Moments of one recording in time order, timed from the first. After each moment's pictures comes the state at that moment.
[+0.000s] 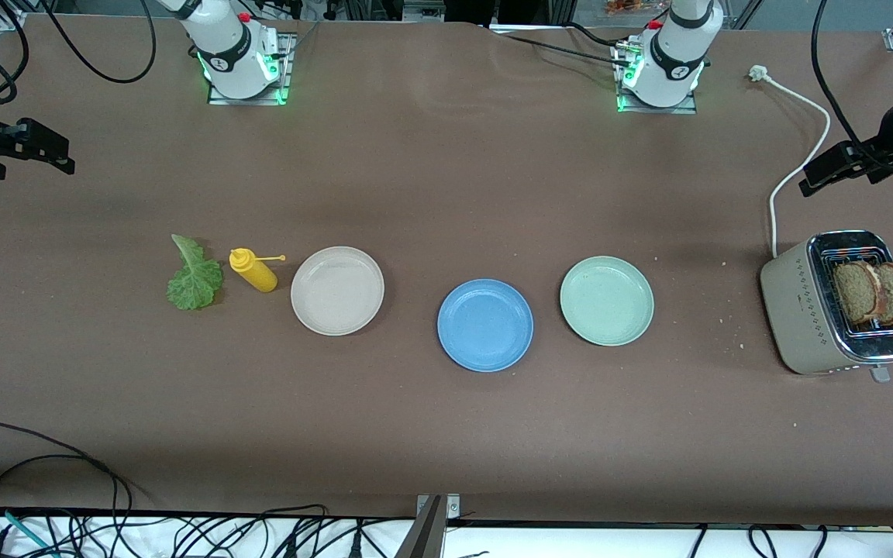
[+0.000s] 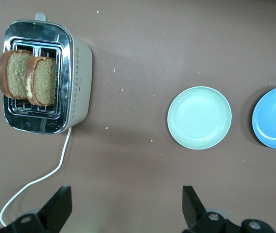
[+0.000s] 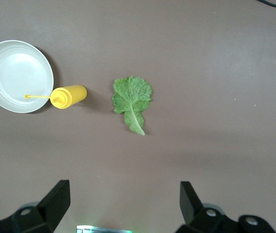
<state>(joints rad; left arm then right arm) 0.03 0.01 -0.04 -1.54 0.01 1.49 -0.23 0.04 -0.06 -0.09 -1.70 -0.04 1.58 -0.17</state>
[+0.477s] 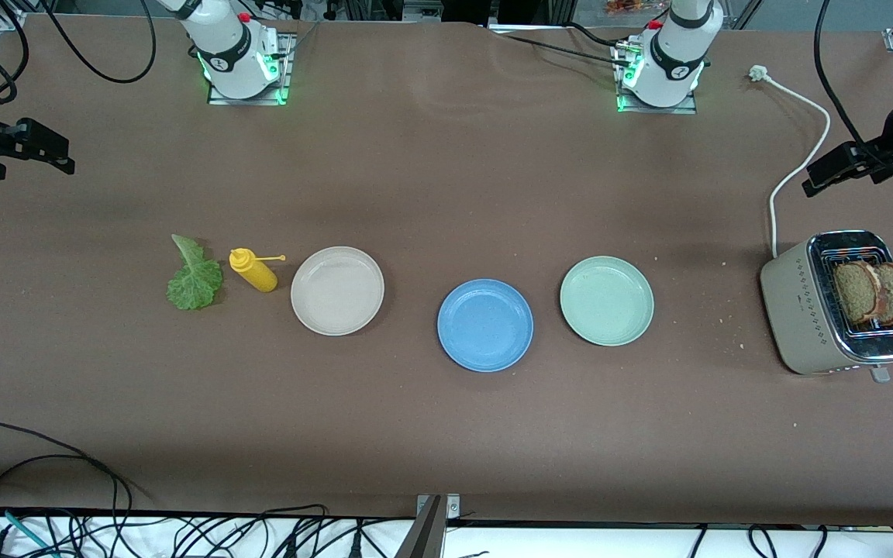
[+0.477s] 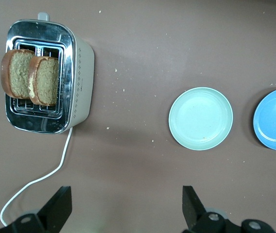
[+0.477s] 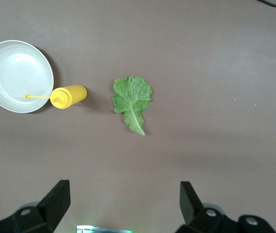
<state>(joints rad) 0.04 0.01 -0.04 -1.54 0.01 1.49 -0.23 0.04 -0.06 -0.09 -1.70 -0.04 1.58 -0.17</state>
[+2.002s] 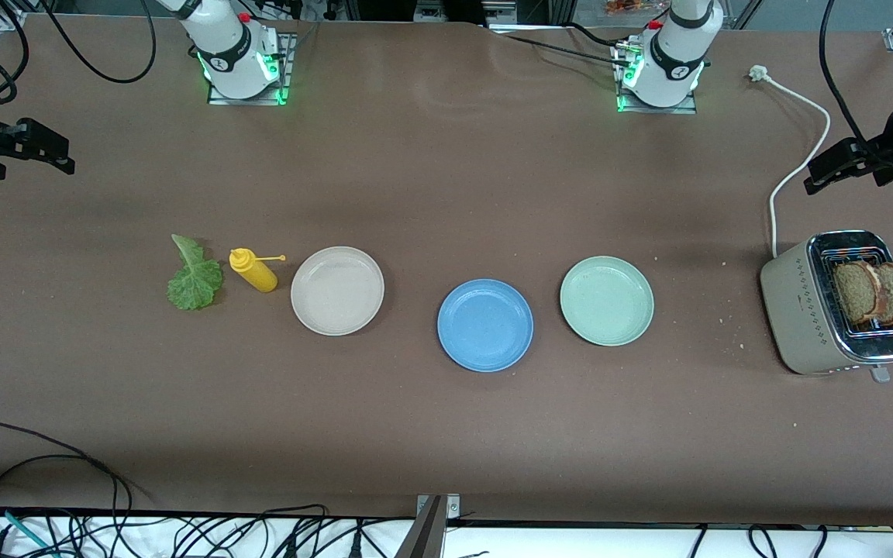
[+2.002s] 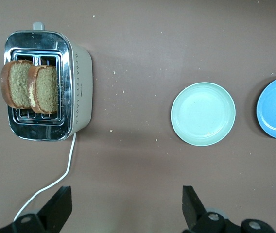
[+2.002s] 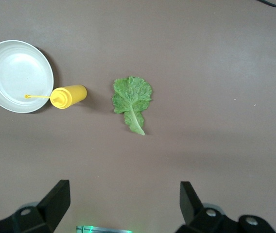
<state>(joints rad) 0.04 0.01 -0.04 -1.54 0.02 1.49 -0.14 0.04 -0.06 -0.09 -1.70 -0.04 1.58 -0.17</state>
